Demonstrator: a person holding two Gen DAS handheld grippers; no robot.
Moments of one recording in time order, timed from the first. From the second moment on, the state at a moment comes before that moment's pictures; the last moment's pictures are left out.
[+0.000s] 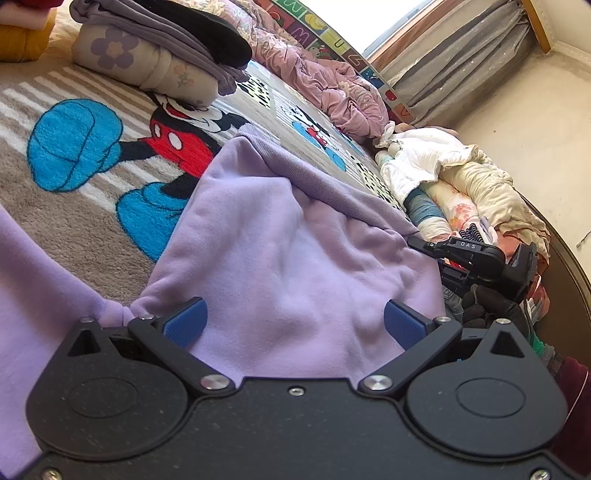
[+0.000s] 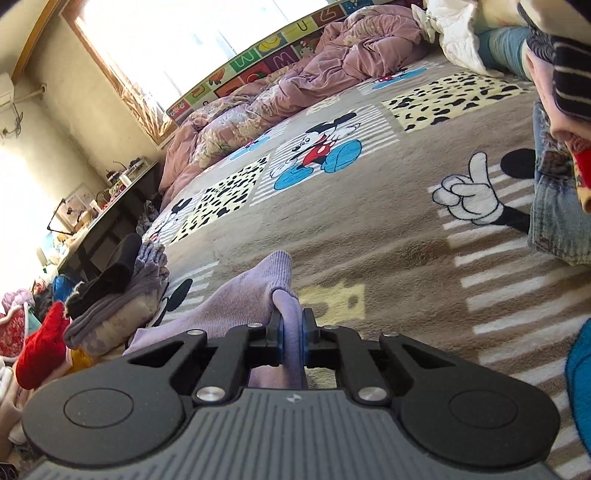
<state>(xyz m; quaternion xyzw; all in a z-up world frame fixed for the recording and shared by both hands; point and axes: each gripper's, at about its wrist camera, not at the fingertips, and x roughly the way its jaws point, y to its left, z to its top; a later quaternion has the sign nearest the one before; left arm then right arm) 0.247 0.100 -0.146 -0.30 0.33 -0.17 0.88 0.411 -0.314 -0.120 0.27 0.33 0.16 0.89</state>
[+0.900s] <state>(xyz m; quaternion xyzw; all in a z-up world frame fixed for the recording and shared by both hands) 0.237 0.092 -0.135 -0.28 0.31 -0.19 0.89 0.396 -0.356 -0.183 0.42 0.30 0.10 0.85</state>
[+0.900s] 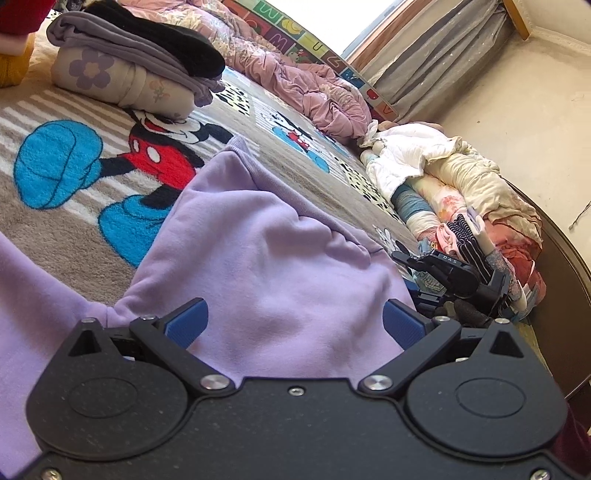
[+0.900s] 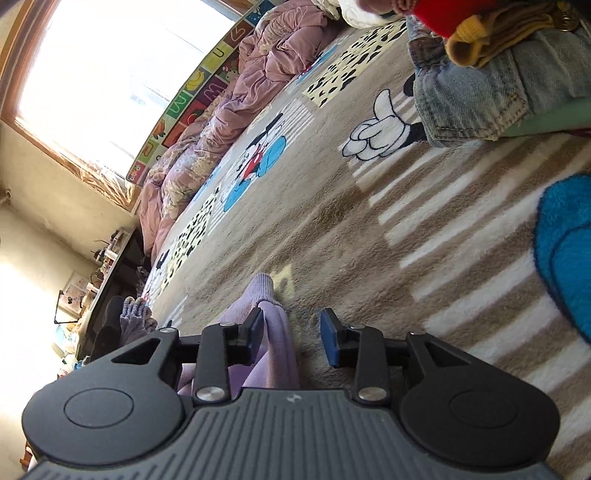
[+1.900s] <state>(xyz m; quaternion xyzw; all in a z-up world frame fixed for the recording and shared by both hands) 0.419 0.110 -0.089 -0.13 0.38 -0.13 0.91 0.440 -0.338 -0.168 0.30 0.34 0.17 0.87</state>
